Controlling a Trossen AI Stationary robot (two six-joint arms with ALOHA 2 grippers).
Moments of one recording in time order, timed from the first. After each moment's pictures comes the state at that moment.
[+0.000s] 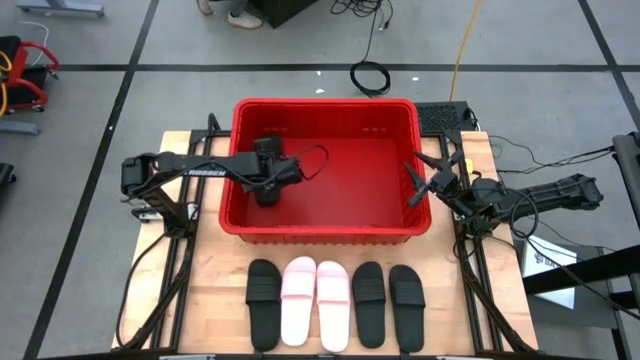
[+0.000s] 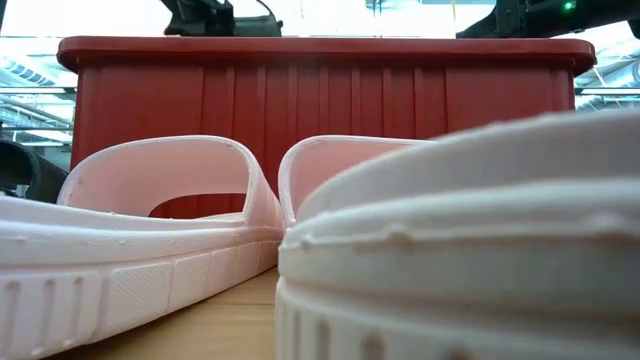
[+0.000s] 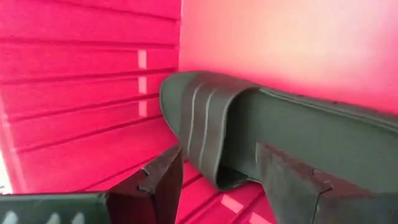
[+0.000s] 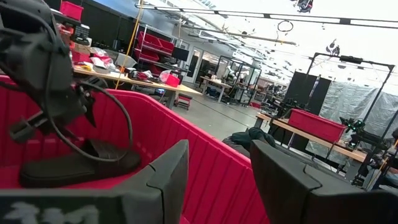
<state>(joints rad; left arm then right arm) 0.23 1.62 1.18 -0.91 -0.69 0.20 0.14 0.59 0.35 0.44 0.89 -0.46</state>
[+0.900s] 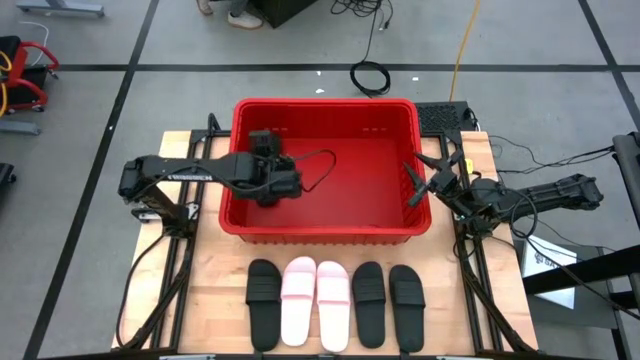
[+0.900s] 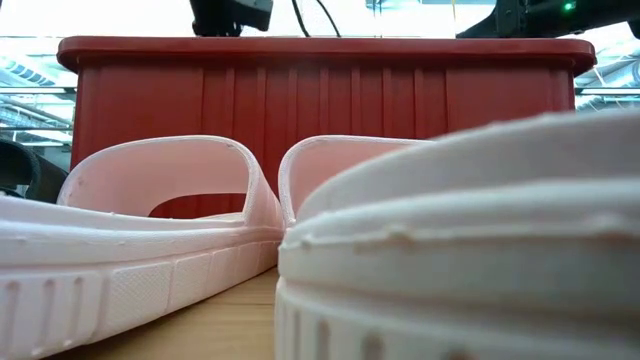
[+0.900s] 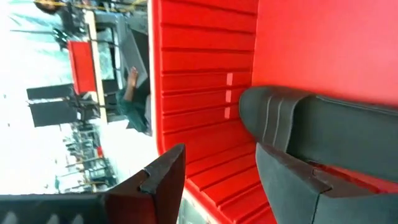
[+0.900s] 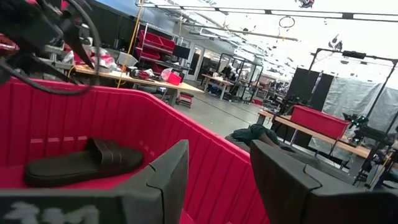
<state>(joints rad) 0.02 1.62 1.56 -1.36 -0.95 0.07 0.14 0.59 0.35 0.42 0.89 -0.43</state>
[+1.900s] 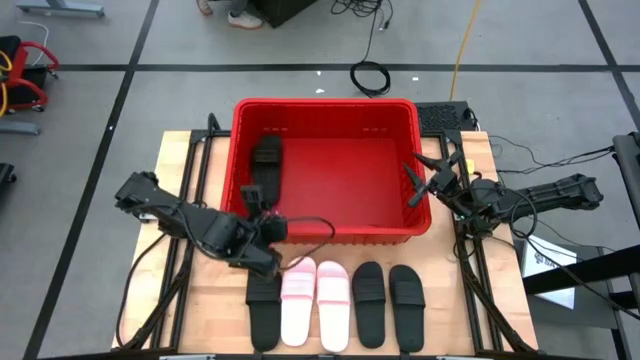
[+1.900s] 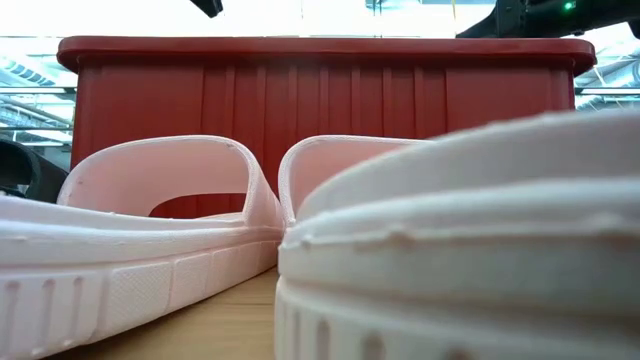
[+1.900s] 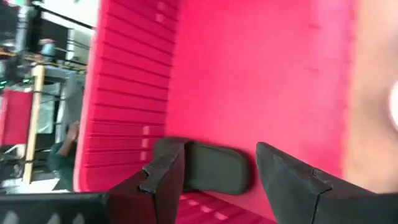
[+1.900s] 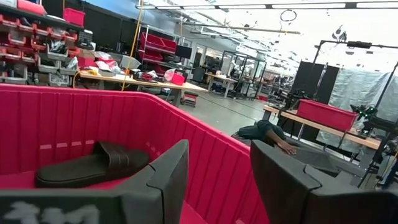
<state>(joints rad) -0.47 1.68 1.71 -1.51 -0.80 -0.41 0.14 0.59 0.35 0.42 0.88 -0.36</state>
